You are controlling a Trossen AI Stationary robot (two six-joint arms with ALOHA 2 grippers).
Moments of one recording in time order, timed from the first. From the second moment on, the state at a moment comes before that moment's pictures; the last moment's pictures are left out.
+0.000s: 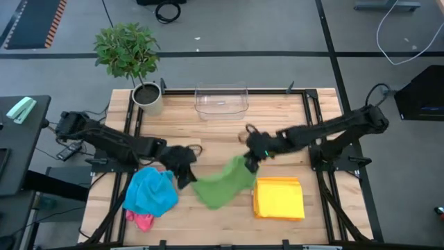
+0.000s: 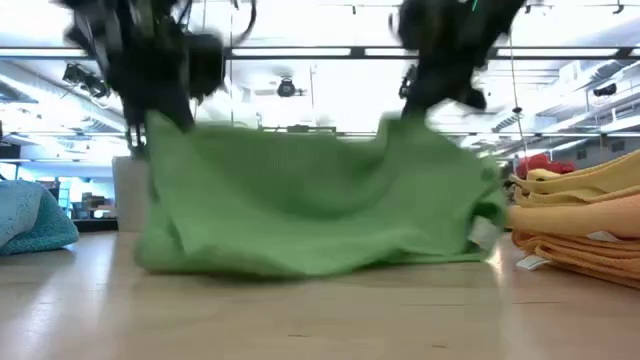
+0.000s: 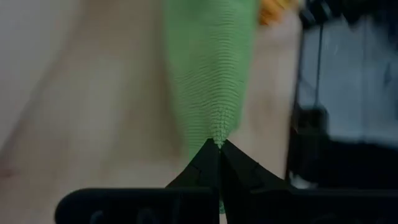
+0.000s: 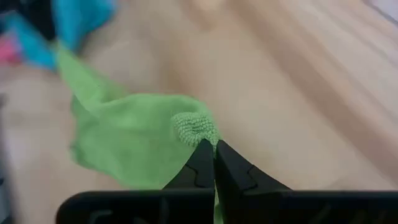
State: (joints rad) left arm -0.21 1.30 0.68 -0.11 0.23 -0.78; right arm 0.16 1.40 1.02 -0.52 0.19 0.75
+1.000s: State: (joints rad) left arm -0.12 1.23 0.59 -0.05 0.11 -0.22; right arm -0.05 1.24 0.88 -0.68 -0.01 0.35
